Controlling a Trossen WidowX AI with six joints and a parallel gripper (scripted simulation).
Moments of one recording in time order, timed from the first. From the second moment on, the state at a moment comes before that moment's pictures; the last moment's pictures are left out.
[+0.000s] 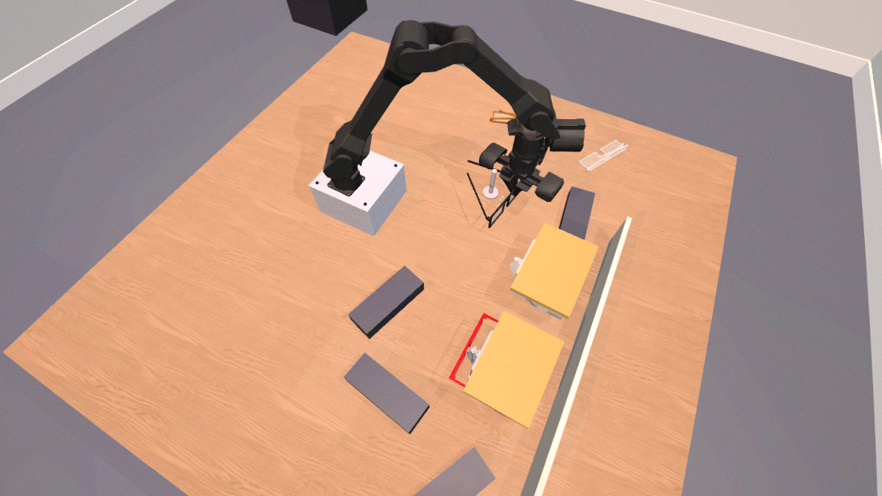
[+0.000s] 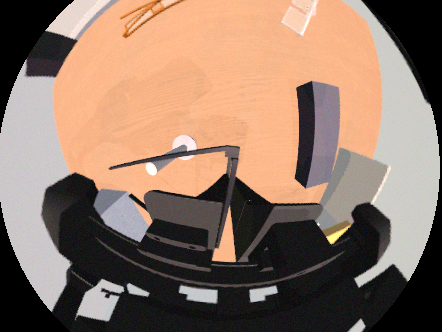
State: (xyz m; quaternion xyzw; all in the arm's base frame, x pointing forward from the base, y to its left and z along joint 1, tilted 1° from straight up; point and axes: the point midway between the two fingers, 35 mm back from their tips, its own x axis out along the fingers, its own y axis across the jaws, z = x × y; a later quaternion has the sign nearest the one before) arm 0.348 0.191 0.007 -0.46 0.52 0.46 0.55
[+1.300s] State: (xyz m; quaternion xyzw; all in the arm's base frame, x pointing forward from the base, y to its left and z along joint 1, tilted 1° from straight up) arm 0.348 0.176 0.006 -0.46 0.52 0.46 0.55
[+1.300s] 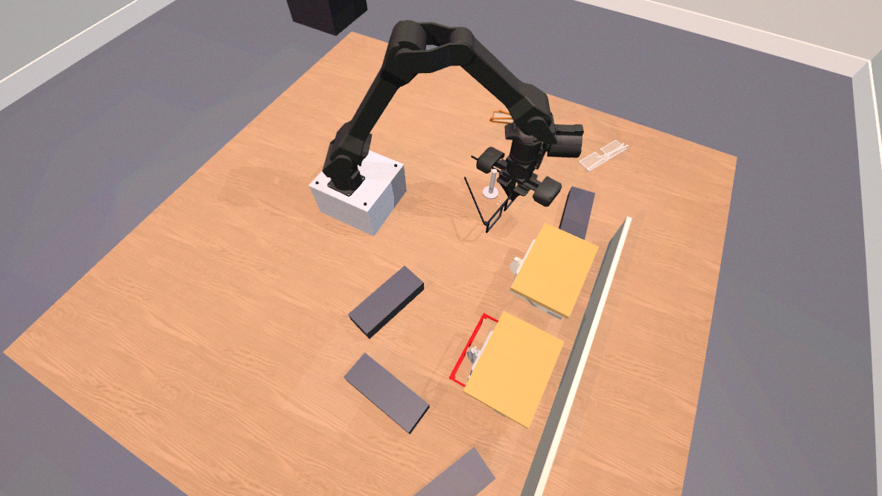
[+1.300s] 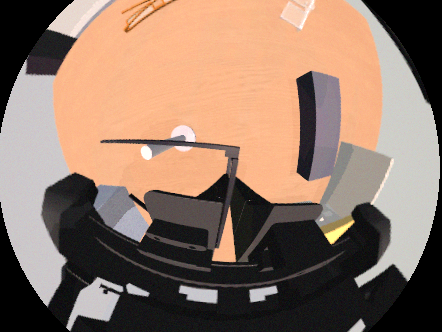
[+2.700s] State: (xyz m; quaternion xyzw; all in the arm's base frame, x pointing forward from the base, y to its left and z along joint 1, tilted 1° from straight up) arm 0.314 0.268 0.070 -0.56 0.41 0.56 0.45
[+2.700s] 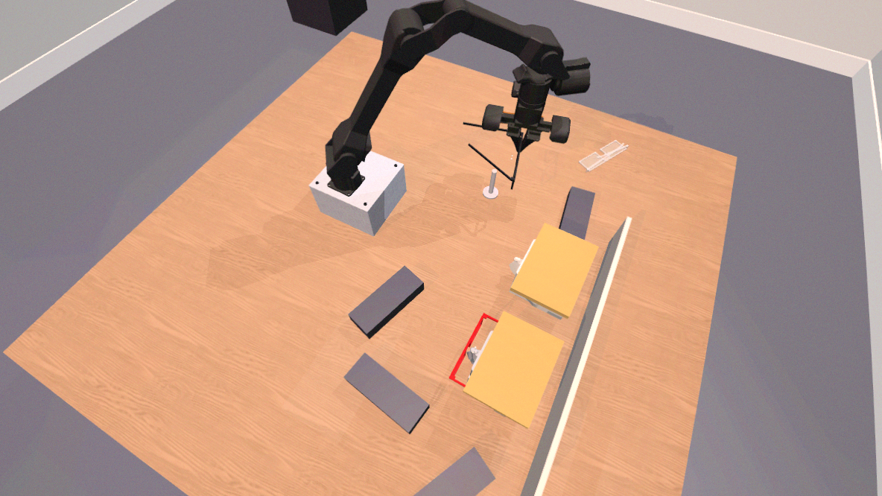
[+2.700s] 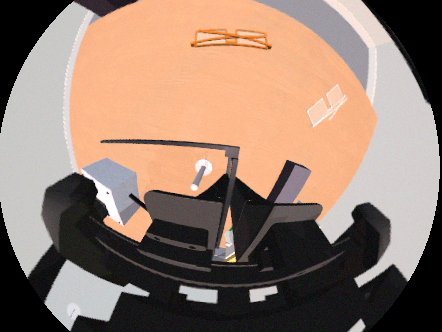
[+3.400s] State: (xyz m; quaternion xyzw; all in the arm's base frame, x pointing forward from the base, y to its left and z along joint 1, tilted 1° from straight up) arm 0.305 0.292 0.013 -0.58 0.38 0.59 0.42
